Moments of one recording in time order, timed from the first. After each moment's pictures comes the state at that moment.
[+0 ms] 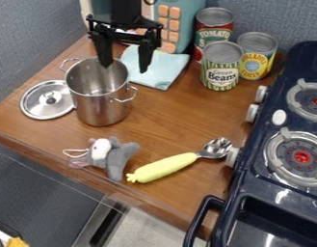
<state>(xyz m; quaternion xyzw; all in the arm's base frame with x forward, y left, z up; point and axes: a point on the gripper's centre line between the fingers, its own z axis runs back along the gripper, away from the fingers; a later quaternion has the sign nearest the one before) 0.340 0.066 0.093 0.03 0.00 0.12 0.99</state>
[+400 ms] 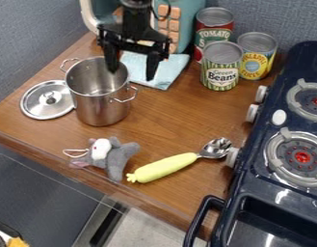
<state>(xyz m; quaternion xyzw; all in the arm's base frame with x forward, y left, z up) 0.349 0.064 0.074 0.07 -0.03 0.14 0.99</state>
